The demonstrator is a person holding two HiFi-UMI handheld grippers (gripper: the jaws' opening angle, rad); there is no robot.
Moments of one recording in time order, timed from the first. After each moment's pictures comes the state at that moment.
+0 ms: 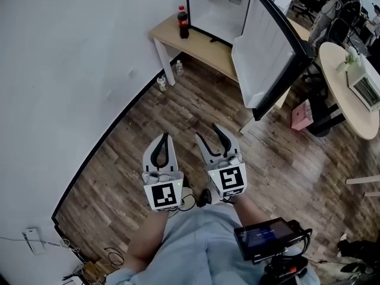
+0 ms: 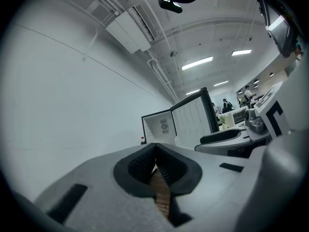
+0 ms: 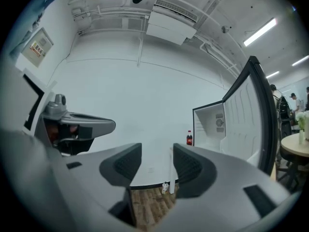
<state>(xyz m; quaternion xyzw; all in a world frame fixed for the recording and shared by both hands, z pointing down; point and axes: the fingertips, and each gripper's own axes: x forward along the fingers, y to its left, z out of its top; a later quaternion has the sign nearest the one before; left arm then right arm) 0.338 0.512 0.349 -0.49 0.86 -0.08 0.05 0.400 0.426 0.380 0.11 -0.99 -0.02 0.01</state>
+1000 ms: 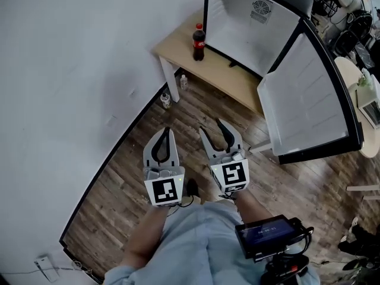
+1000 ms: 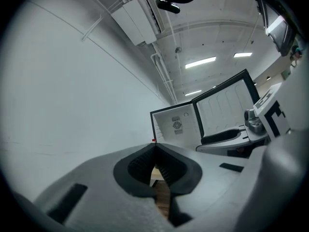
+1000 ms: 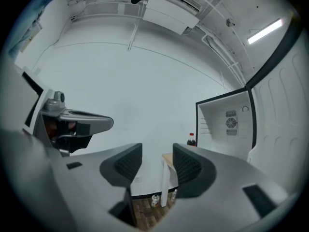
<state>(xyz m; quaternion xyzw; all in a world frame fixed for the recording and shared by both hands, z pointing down) 0.085 0.402 0.347 -0.52 0.85 -0.07 0.06 0.156 0.314 0.383 0.16 -0.99 -0.03 0.03</state>
